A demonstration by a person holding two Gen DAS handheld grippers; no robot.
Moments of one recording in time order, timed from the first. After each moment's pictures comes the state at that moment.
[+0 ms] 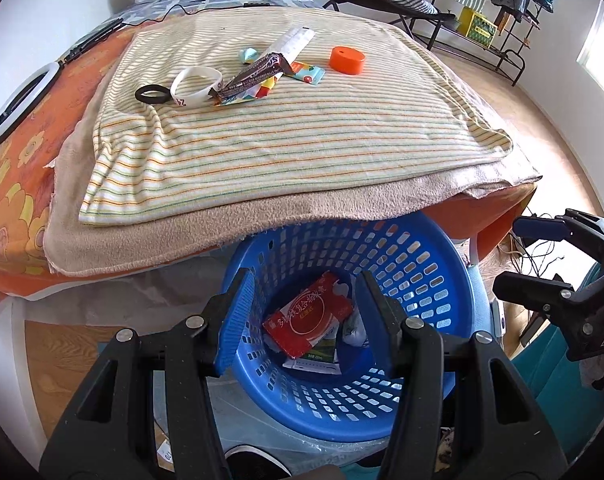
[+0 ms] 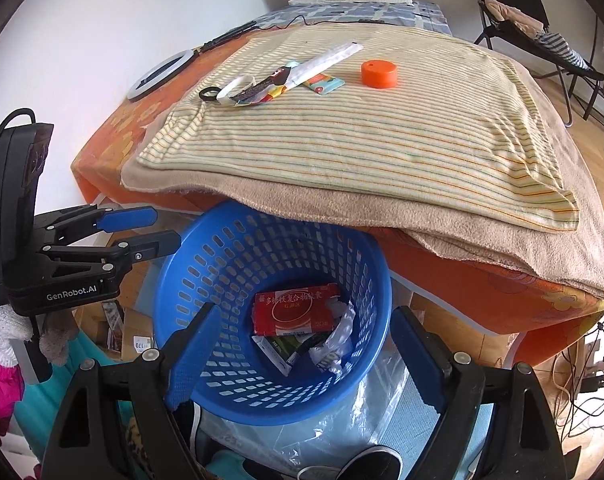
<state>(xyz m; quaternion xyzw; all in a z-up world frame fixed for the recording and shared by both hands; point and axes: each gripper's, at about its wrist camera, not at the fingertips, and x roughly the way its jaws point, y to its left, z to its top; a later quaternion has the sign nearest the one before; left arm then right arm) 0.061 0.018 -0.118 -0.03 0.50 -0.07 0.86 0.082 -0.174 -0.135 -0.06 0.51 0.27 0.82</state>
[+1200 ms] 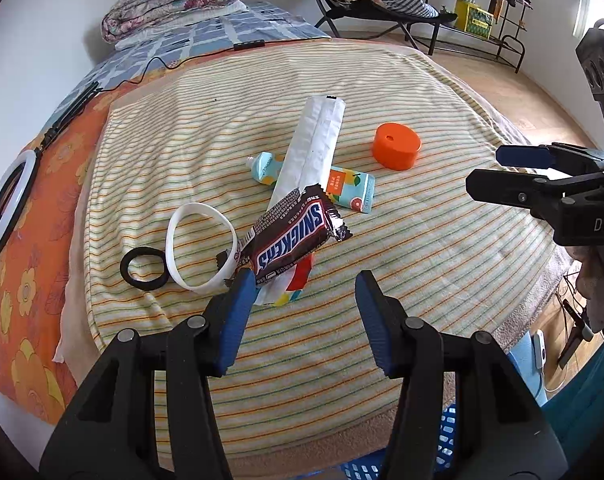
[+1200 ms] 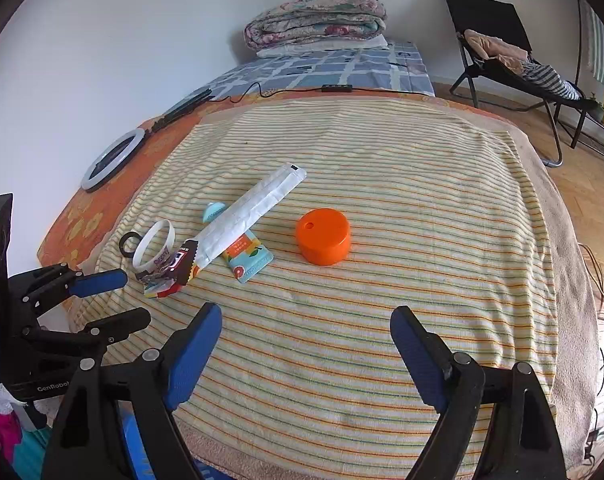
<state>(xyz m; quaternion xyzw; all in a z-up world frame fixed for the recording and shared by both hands) 0.213 0.028 -0.106 0.05 0.47 -0.07 0.88 0.265 -0.150 -0.106 -0.03 0.45 0.23 0.86</state>
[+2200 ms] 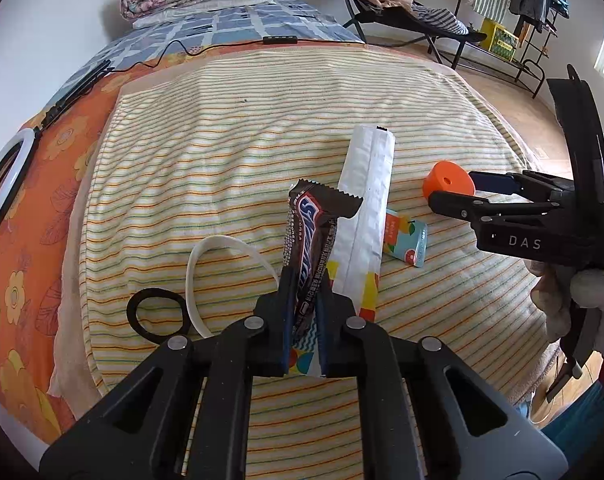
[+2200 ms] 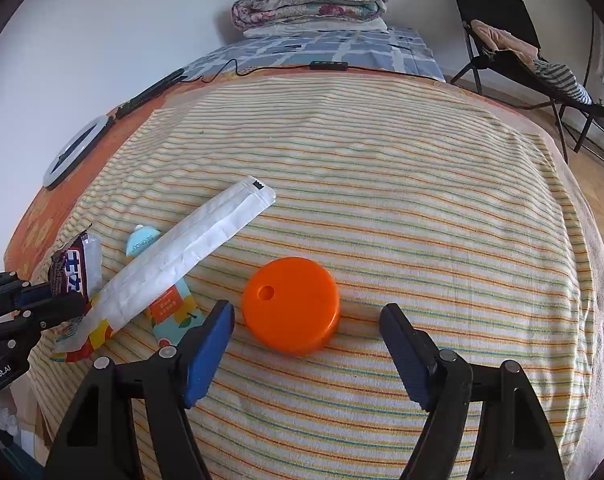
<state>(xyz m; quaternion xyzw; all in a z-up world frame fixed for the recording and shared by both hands) 0.260 0.058 -0.112 0.00 0.48 -0.05 0.88 0.342 -0.116 -0.154 -0.06 0.46 0.21 0.86</state>
